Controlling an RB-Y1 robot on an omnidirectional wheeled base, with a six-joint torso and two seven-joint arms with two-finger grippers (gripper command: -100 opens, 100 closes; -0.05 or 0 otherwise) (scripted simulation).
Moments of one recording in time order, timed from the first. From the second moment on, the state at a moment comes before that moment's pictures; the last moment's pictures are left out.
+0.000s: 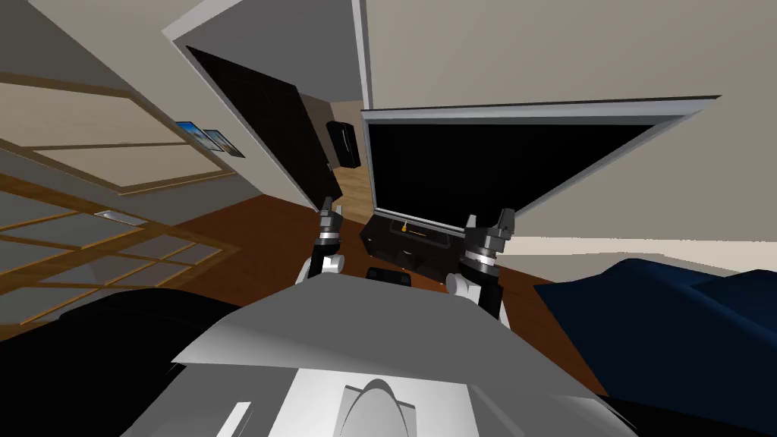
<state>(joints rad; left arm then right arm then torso) 0.52 -0.01 0.04 -2.22 -0.08 -0.38 0.03 0.53 -0.03 -0.05 -2.29 -0.09 -0.45 -0.03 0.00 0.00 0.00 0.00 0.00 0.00</state>
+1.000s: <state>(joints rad) 0.52 -0.01 0.04 -2.22 -0.08 -0.38 0.03 0.67 -0.25 -0.06 -2.09 0.03 -0.36 -0.02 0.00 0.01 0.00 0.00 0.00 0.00</state>
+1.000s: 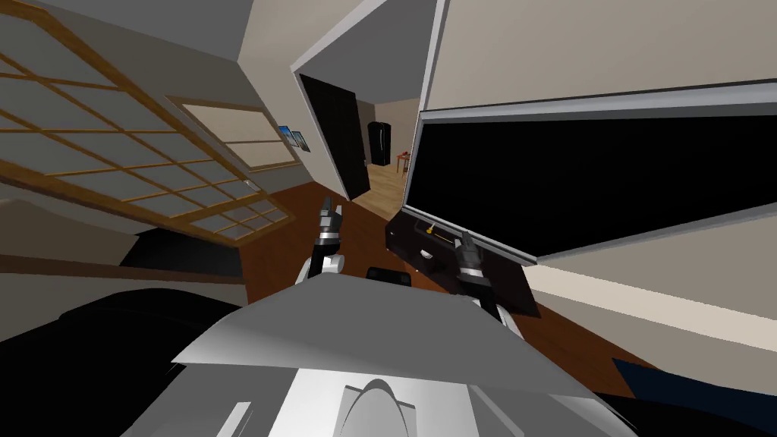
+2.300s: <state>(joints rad) 0.52 -0.01 0.04 -2.22 -0.08 -0.38 0.03 0.89 -0.59 -0.02 -1.81 0.20 -0.15 -0.05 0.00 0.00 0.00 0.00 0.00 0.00</state>
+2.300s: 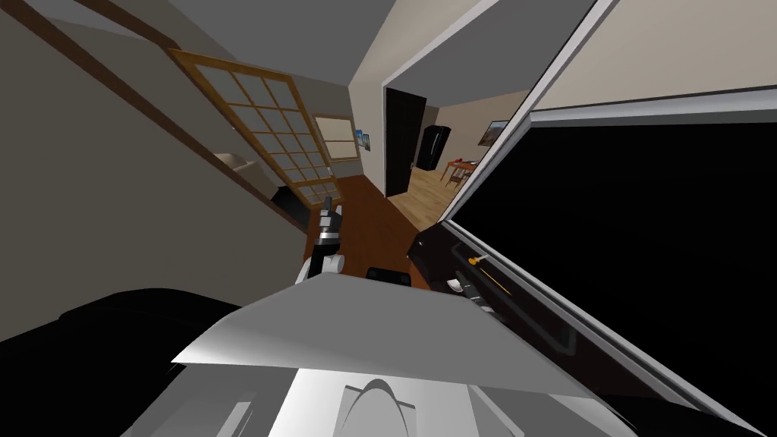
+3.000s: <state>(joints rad) 0.52 -0.01 0.04 -2.22 -0.08 -0.38 0.03 0.97 -0.72 0.02 -1.71 0.28 -0.03 -0.07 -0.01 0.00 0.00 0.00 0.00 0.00</state>
